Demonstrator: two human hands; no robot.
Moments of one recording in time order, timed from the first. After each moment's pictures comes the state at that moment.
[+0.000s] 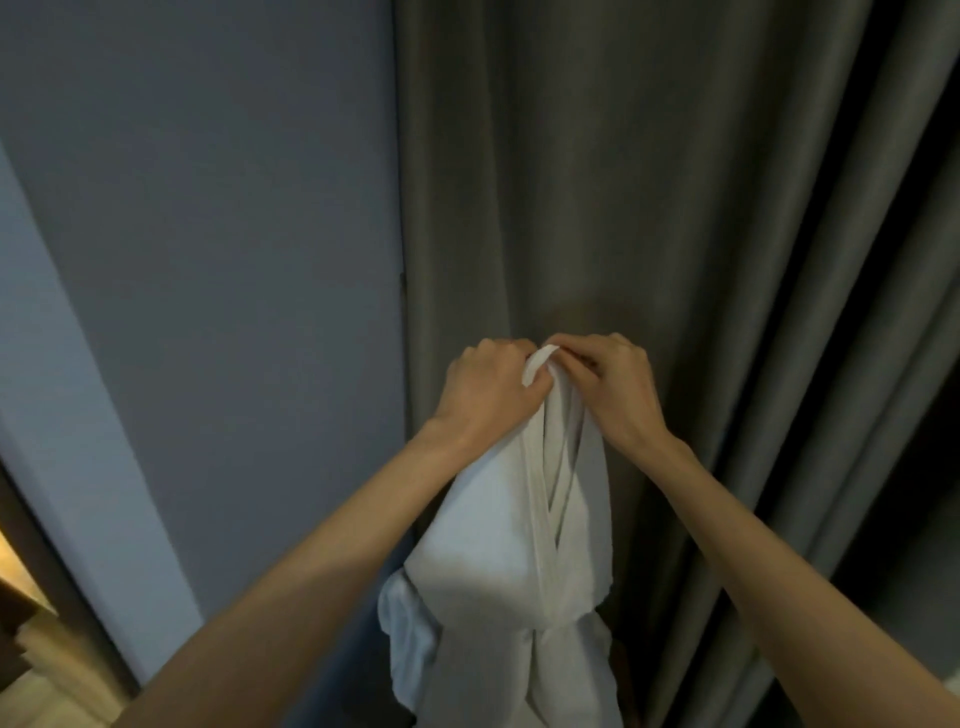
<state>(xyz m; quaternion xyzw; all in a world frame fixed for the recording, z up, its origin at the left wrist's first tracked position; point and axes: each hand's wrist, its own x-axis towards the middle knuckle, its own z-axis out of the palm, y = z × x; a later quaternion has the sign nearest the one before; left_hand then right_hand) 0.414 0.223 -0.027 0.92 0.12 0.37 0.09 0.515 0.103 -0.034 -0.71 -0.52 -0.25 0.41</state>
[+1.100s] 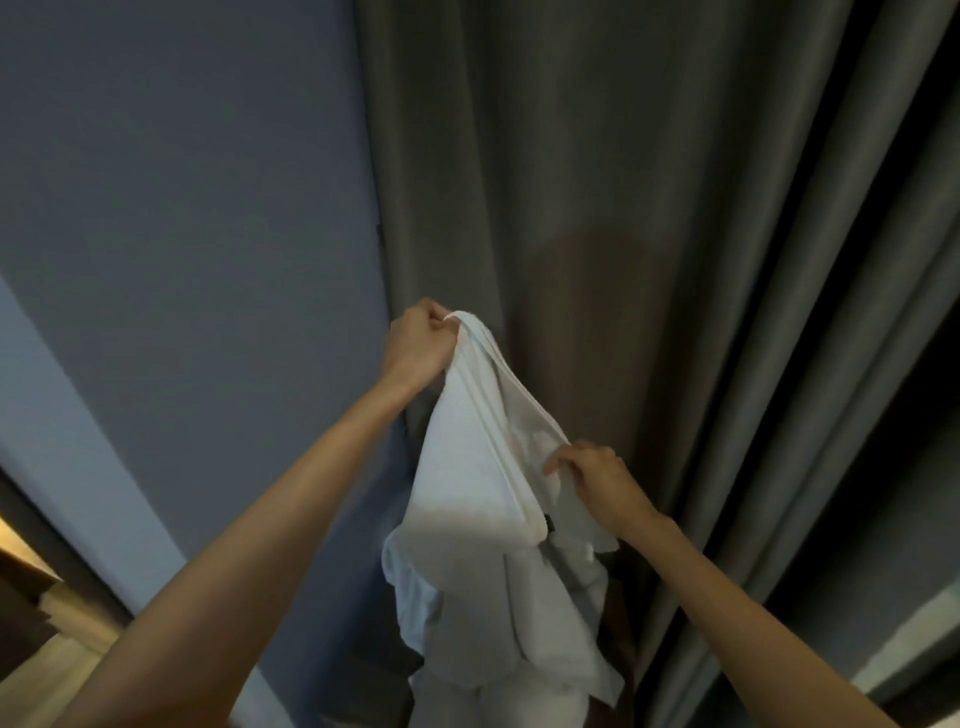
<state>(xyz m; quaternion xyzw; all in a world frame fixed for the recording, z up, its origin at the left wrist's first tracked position) 0.423 0.281 -0.055 0.80 0.27 0.33 0.42 0.522 0.067 -0.186 -0.84 -0.47 0.01 0.27</state>
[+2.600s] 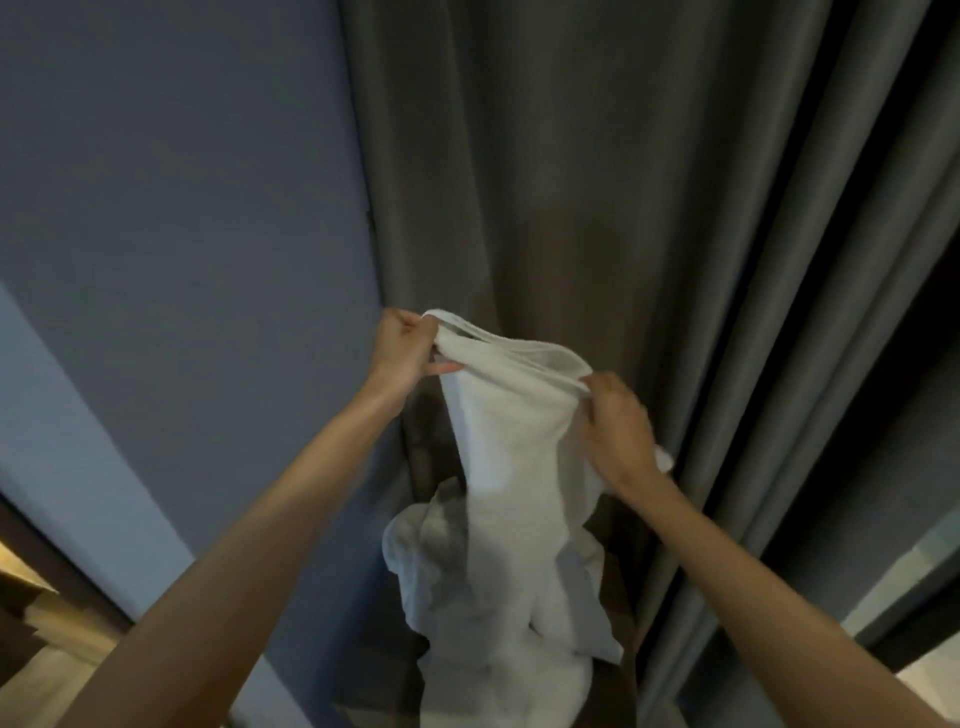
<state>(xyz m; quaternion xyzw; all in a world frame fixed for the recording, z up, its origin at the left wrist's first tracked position) 0.405 0.286 -0.070 0.64 0.24 0.34 0.65 0.487 0.077 -0.134 -0.88 -0.31 -0.15 0.33</state>
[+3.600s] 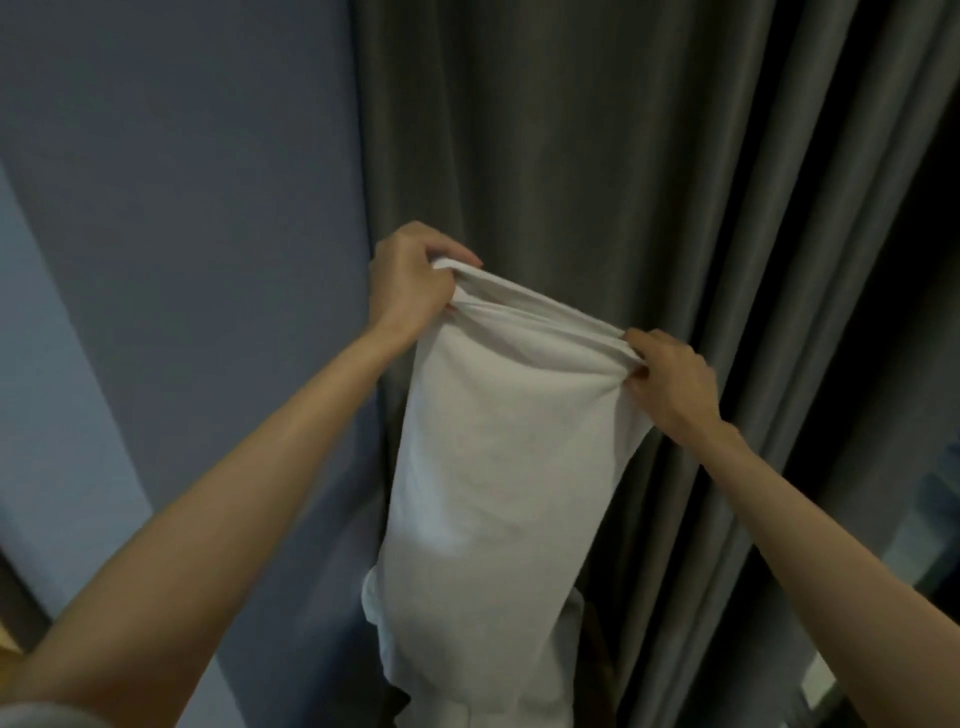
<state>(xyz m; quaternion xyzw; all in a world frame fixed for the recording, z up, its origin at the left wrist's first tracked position) 0.385 0.272 0.047 0.81 0.05 0.50 0.30 0.514 0.025 -0.027 -0.87 -0.32 -0.30 0.21</state>
